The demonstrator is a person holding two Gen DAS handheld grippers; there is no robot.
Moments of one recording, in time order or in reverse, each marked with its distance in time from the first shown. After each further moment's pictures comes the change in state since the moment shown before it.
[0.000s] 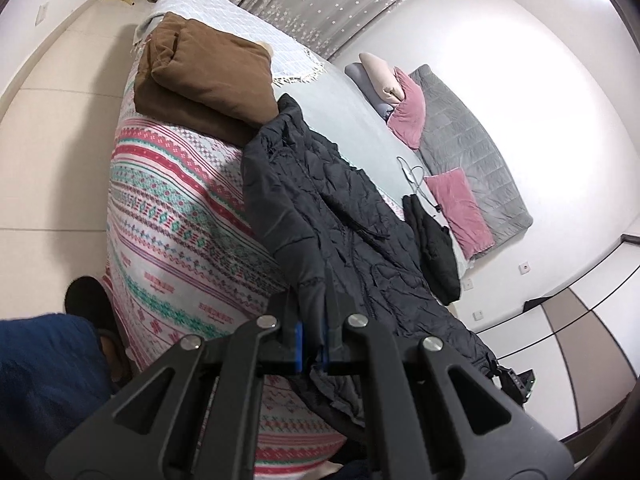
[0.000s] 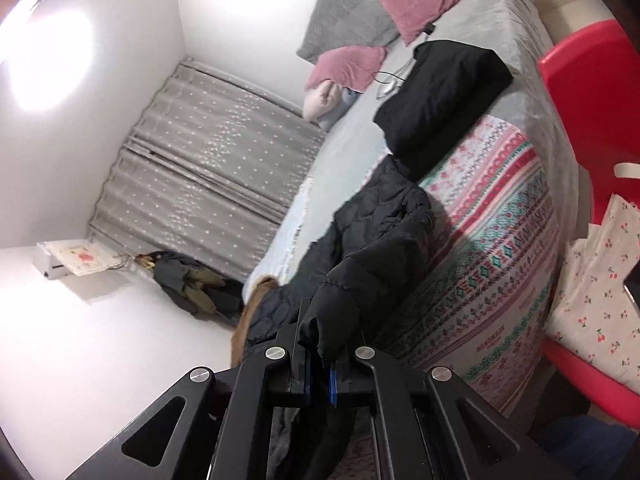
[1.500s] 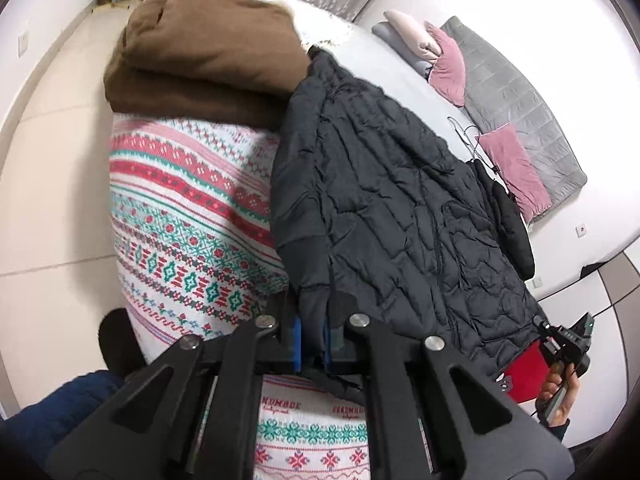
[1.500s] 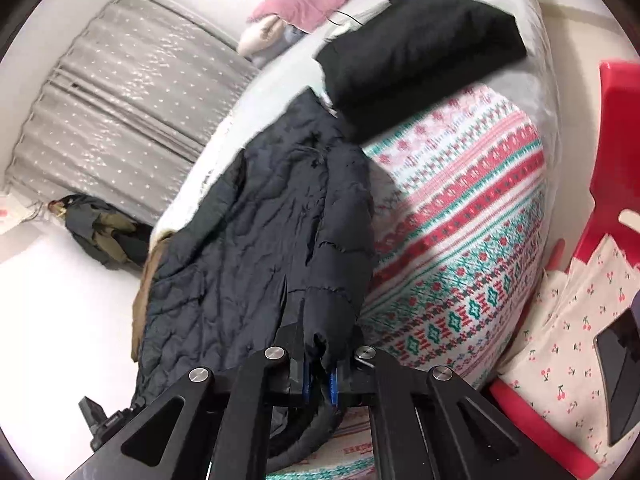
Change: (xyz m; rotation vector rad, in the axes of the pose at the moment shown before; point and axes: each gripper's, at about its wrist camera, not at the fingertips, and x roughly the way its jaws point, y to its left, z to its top) left arm 0.103 0.026 0.030 0.140 0.102 0.202; right arm 0.124 -0.022 0.040 -0.092 0.240 -0.343
